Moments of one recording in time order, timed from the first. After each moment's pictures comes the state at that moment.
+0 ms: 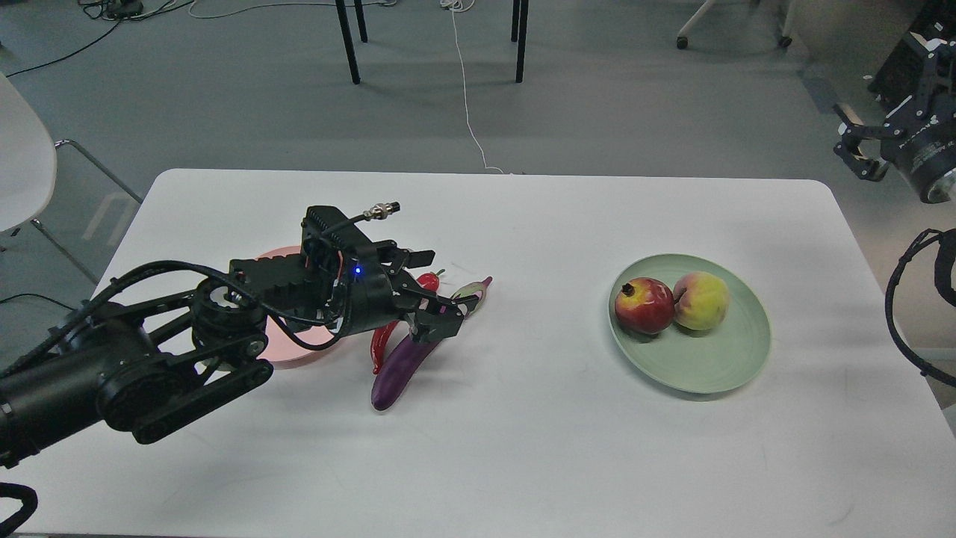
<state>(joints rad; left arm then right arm) -0.75 0.43 -0.42 -1.34 2.06 -0.21 -0.15 0.79 -0.67 0.53 0.61 0.16 0.49 0.31</state>
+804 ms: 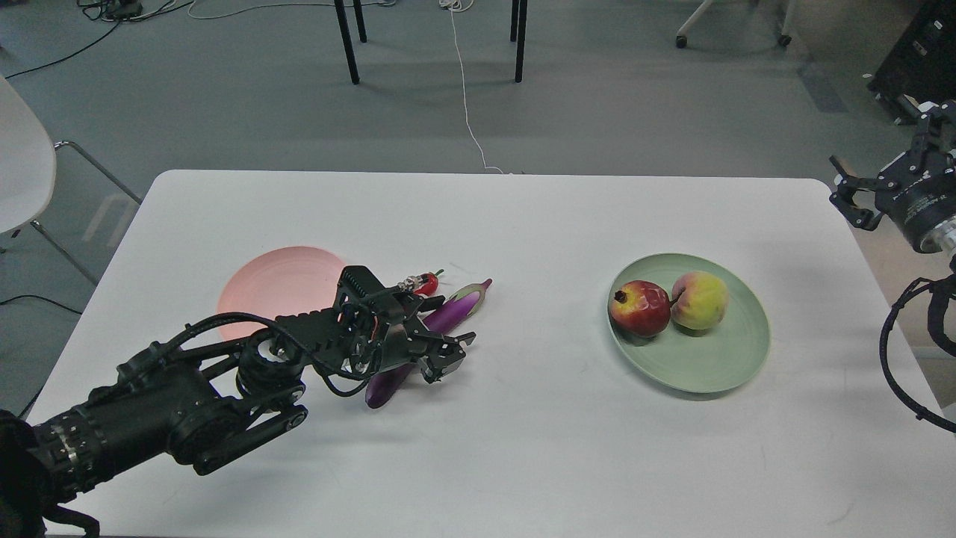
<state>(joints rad) -0.68 0.29 -0.33 -1.08 2.18 -0.05 -0.15 0.71 -0.68 0.57 0.65 0.16 0.49 0.30</state>
